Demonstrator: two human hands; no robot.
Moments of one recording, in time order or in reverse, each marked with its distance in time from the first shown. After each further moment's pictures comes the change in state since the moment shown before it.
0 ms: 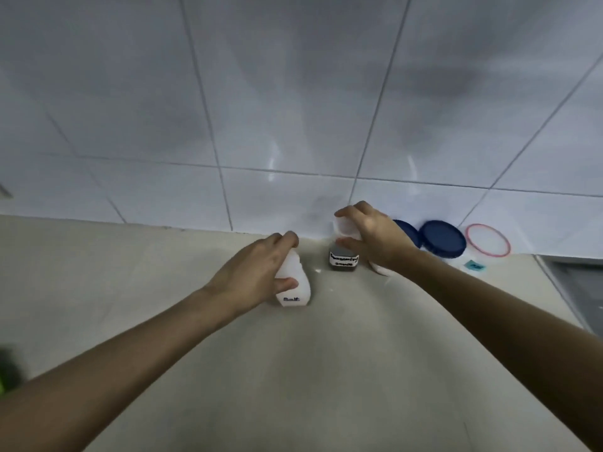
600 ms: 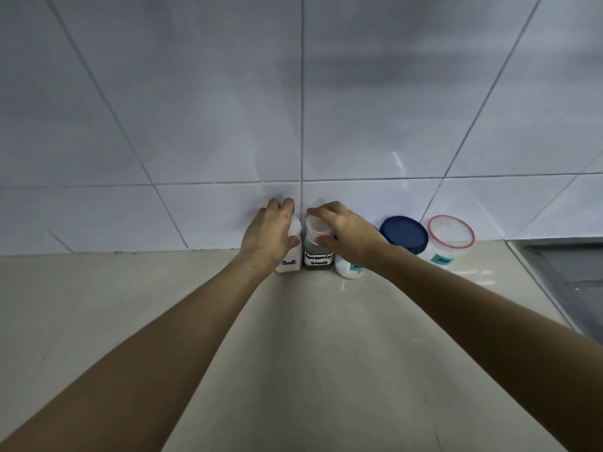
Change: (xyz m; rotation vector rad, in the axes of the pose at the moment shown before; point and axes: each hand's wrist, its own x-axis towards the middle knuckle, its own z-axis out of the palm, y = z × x) left_hand 0.143 0.050 0.051 0.085 0.183 -0.104; right_hand 0.000 0.053 -0.005 0.072 -0.017 0.051
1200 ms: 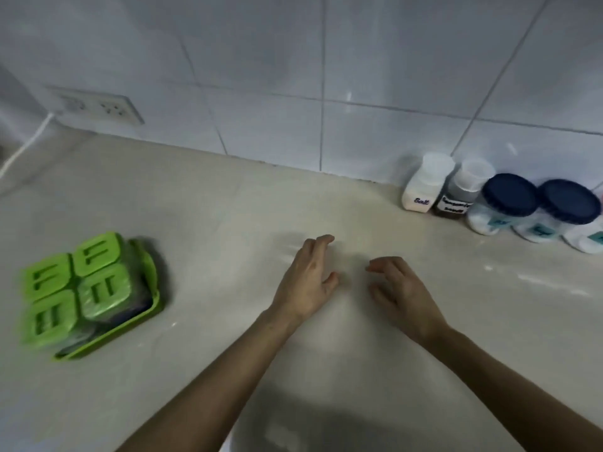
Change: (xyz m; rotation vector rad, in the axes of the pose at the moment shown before) left_hand -0.241 -0.108 0.012 -0.443 0.013 -0.241; right_hand -0.133 -0.132 0.134 0.337 -0.015 -0.143
